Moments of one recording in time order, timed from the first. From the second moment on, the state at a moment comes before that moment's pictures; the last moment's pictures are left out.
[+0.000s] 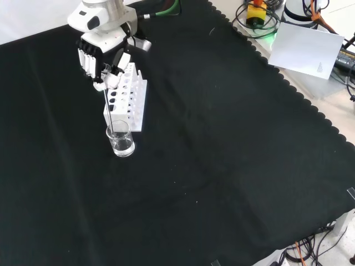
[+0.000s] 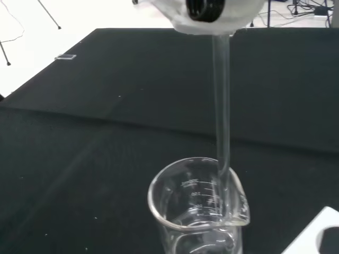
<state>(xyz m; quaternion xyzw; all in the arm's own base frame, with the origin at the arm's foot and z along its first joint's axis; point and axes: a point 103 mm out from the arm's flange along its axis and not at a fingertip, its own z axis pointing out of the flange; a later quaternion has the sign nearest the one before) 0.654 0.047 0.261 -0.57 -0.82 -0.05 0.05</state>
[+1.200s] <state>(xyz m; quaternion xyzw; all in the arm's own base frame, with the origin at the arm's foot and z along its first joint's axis) 0.637 0.089 0.258 -0.54 -0.84 -0.04 0.05</state>
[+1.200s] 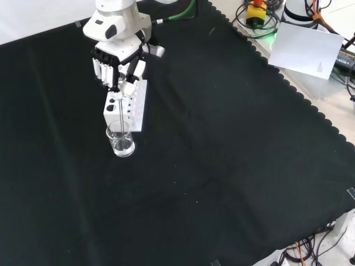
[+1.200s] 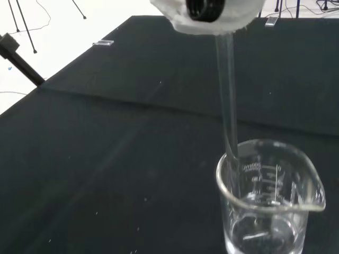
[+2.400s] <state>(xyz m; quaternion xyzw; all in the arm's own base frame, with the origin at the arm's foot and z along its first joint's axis) 0.615 0.068 0.262 -0.56 -0.83 -0.03 0.05</state>
